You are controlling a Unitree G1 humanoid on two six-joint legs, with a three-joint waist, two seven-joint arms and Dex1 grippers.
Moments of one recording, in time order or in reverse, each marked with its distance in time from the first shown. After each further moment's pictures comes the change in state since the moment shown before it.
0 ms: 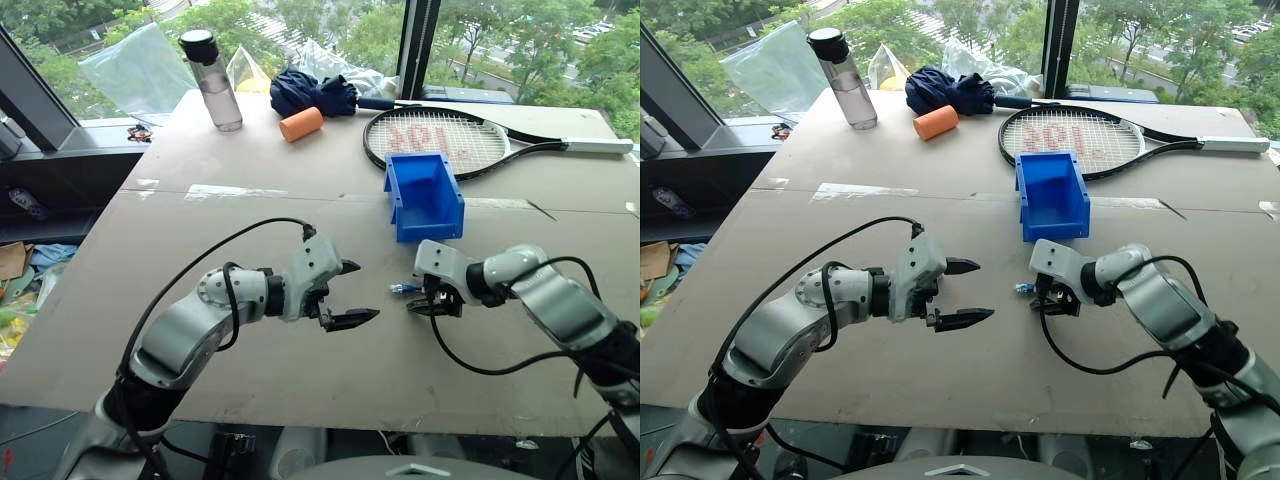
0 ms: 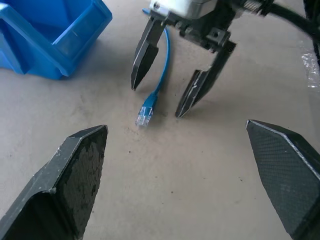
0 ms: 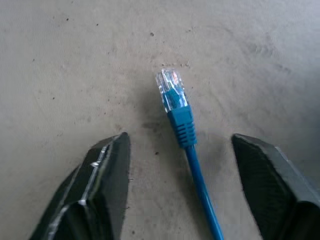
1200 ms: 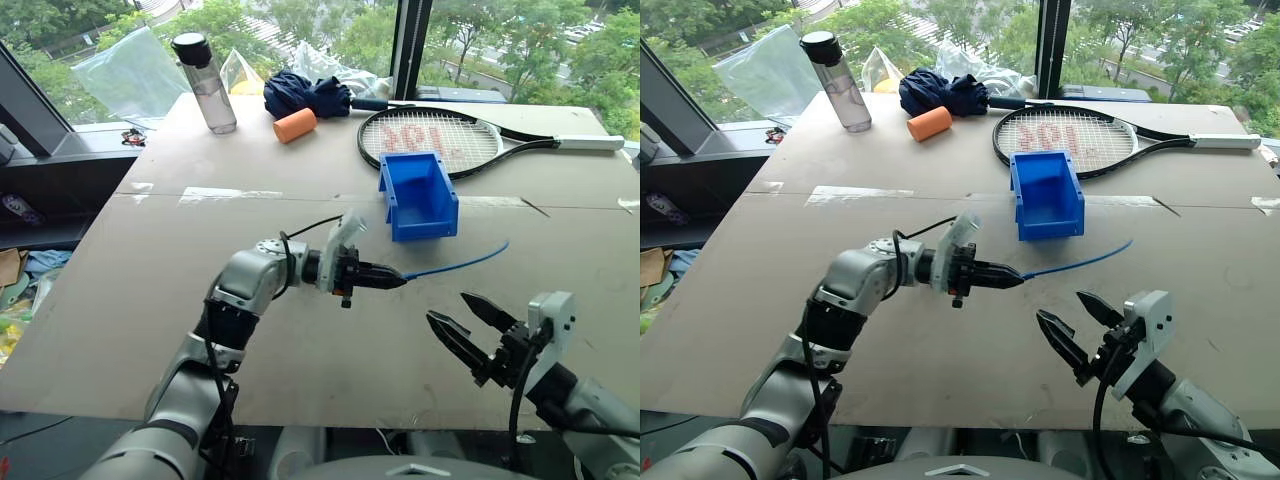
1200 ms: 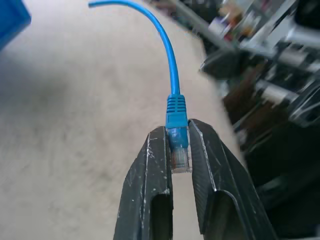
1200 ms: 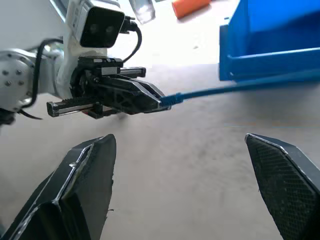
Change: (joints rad) left arm -0.308 -0.293 0.048 0.510 -0.126 0.209 -0.387; right arm 0.798 0.460 -0.611 -0.573 0.710 -0.015 -0.516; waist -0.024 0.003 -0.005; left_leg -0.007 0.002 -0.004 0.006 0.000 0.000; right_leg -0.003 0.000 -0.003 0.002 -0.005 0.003
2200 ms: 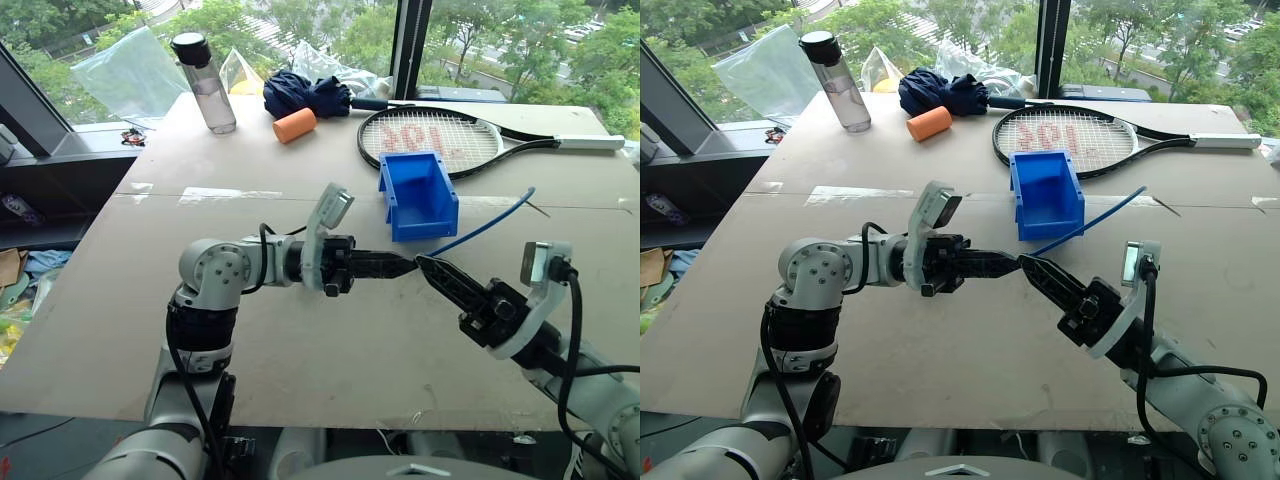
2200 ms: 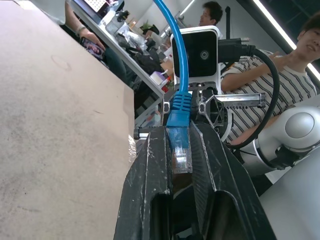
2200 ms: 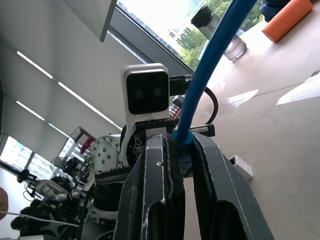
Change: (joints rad) left arm 0.019 -0.029 0.211 -0.214 -0.418 0.390 0.257; right arm -0.251 -0.176 0.117 0.146 0.769 -0.107 -0.335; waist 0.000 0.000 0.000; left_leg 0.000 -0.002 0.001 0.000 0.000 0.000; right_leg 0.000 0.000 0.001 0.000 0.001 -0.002
